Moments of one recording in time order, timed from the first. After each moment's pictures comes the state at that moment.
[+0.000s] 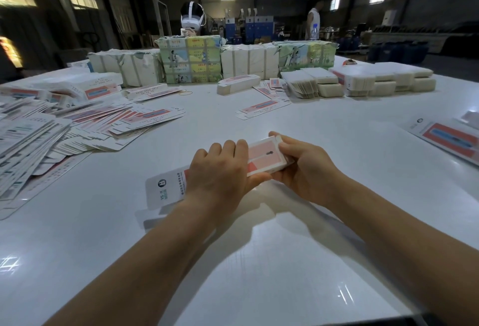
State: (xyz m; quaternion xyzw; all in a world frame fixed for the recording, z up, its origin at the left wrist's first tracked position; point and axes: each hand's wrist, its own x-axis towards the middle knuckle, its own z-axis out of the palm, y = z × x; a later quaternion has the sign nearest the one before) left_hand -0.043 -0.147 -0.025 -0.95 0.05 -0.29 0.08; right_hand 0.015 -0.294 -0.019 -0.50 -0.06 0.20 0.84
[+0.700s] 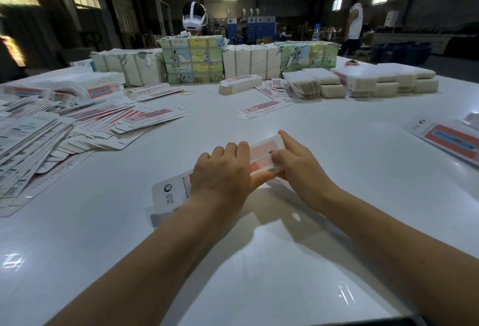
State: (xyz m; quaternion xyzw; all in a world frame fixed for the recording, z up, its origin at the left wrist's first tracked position) left_hand -0.042 -0.151 -0.026 -0.96 0.01 -0.27 0.05; right_hand 0.005 -0.287 -0.028 -0.75 -0.22 0.00 0.63
